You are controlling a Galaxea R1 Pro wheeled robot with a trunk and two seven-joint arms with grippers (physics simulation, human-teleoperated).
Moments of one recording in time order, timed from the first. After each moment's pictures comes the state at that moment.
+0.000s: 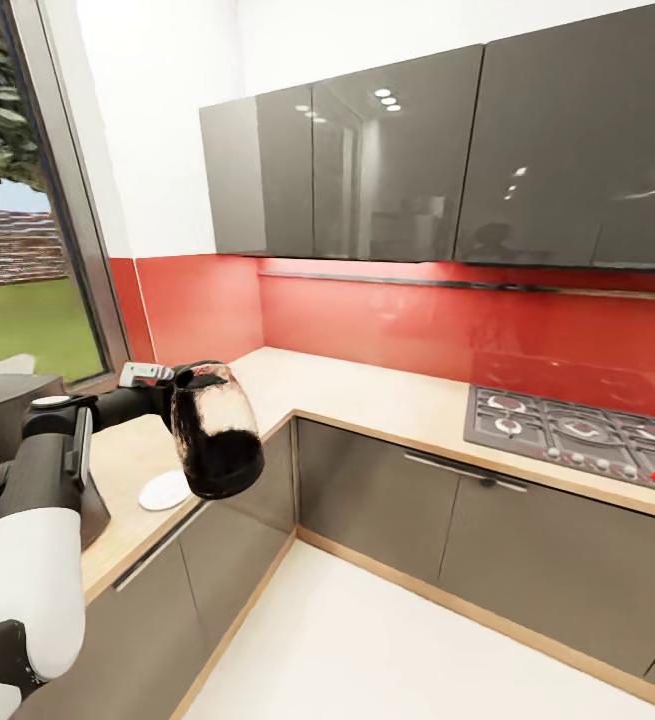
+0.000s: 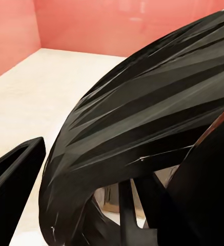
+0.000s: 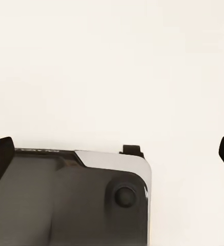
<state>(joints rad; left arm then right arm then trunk) -0.94 0.13 0.40 -1.09 -0.40 0.60 -0.79 -0.18 -0.05 0.19 -0.13 -0.21 -0.11 0.10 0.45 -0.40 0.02</state>
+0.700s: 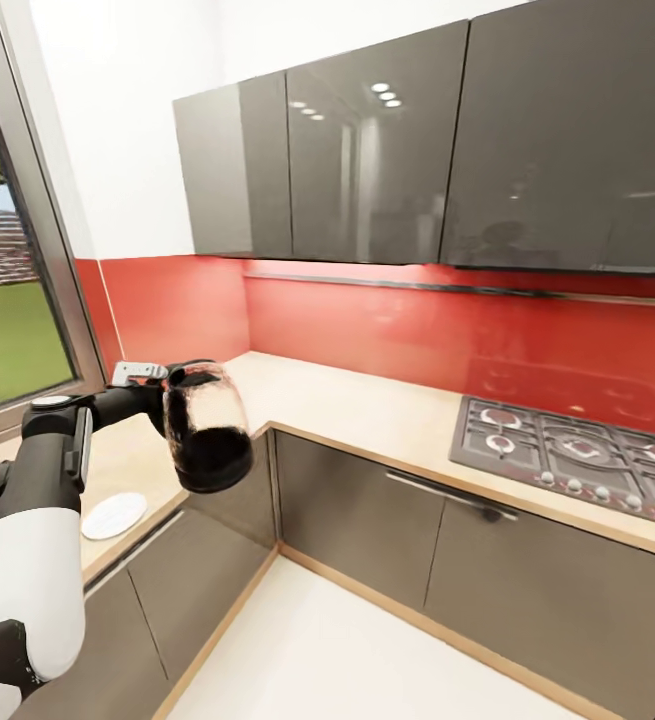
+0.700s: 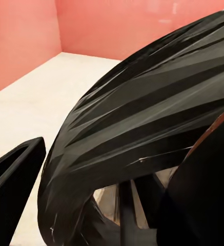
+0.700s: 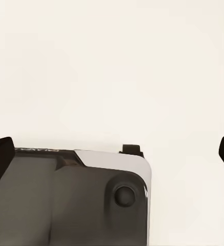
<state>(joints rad) -0.94 0.13 0.40 -1.09 -0.40 0.60 -0.67 -0.18 -0.05 0.20 -0.13 -0.21 -0.11 0.10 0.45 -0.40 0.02</state>
